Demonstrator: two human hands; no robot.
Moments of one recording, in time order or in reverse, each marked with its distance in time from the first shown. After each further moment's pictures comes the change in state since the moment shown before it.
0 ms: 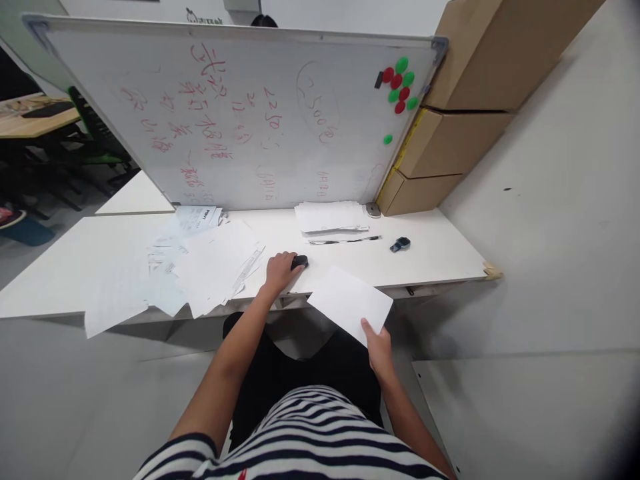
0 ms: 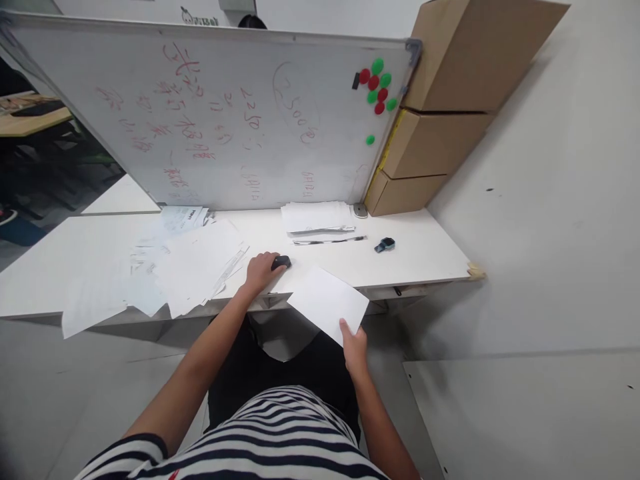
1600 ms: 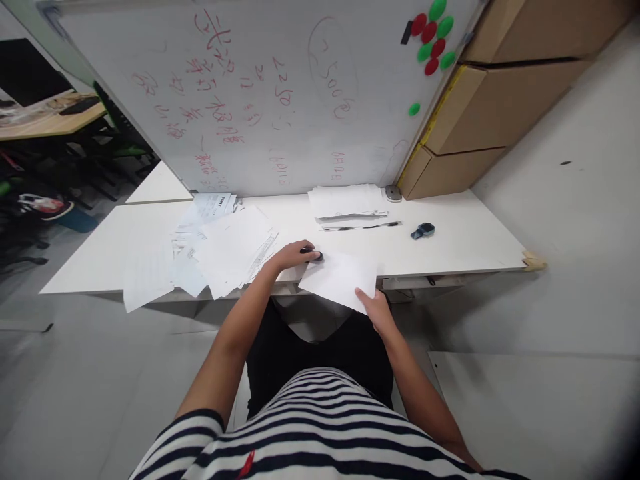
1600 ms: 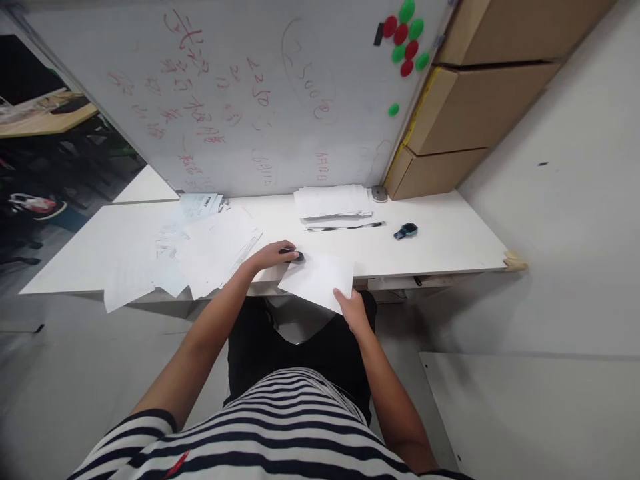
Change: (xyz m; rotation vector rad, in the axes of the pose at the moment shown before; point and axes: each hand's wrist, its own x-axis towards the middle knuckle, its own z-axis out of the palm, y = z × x) left_hand 0.013 -0.011 -0.035 -0.386 -0.397 0.068; right_hand 0.024 -0.044 0.044 -0.070 -0.317 -0.018
